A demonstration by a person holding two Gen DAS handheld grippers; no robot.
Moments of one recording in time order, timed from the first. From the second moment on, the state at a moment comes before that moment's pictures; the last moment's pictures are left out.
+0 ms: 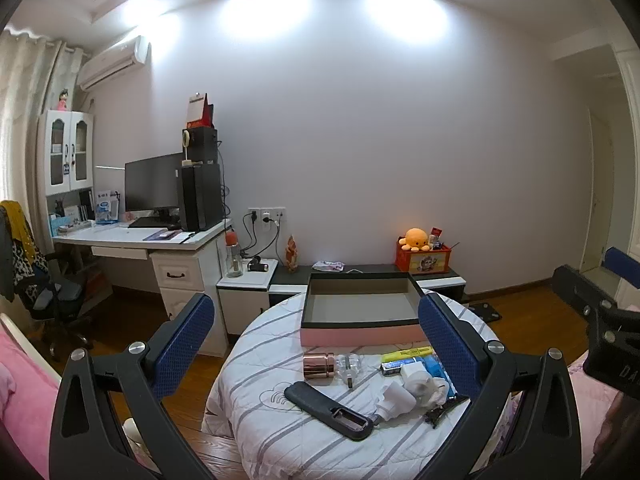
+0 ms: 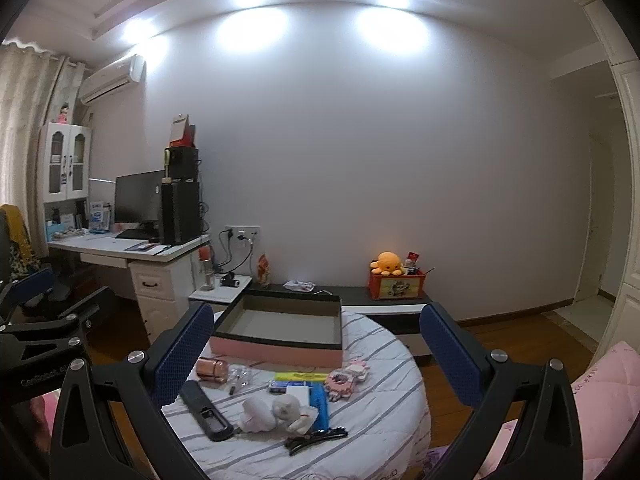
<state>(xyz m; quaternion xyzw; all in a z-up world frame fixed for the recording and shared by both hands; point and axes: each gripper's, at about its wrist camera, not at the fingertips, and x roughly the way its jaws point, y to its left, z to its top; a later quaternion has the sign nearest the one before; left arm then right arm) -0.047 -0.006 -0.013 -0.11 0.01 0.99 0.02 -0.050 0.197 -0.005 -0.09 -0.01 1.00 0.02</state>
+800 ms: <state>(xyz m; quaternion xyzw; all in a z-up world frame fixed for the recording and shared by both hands) -0.089 0.010 -0.016 -0.12 0.01 0.99 0.02 -0.076 0.210 -0.005 -0.09 -0.01 0.99 0.05</state>
